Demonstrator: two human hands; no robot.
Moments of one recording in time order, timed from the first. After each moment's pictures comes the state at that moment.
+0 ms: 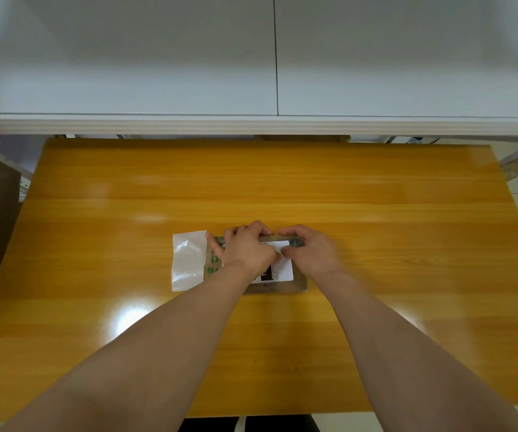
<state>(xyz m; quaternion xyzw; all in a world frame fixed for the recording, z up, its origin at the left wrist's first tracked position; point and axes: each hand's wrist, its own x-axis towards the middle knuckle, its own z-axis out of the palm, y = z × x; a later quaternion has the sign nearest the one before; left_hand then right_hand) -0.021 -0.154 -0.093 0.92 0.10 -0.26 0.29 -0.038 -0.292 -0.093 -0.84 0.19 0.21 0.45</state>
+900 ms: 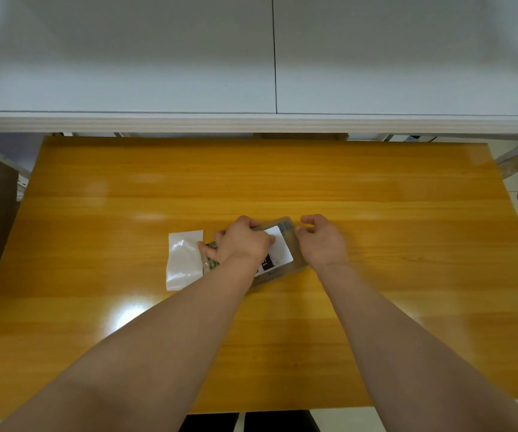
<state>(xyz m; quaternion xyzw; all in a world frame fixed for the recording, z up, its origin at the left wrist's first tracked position) -0.014 -0.159 -0.090 0.89 0.24 -0.24 0.31 -0.031 -0.296 -0.094 -0.85 0.29 0.15 0.41</state>
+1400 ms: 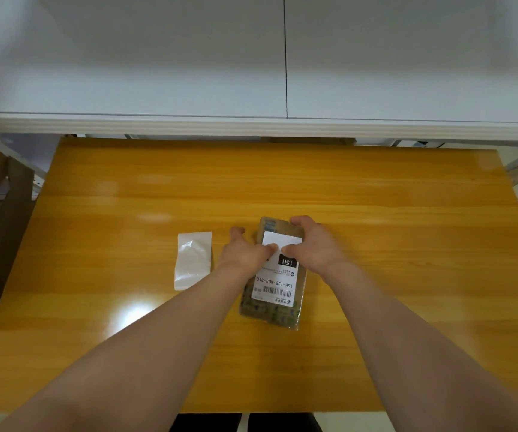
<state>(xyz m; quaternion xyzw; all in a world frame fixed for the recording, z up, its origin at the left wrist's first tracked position) -0.026 -0.132 -0.094 0.80 0.26 -0.32 0.44 -0.025 -0.279 -0.082 -0.85 0.19 0.26 0.41</state>
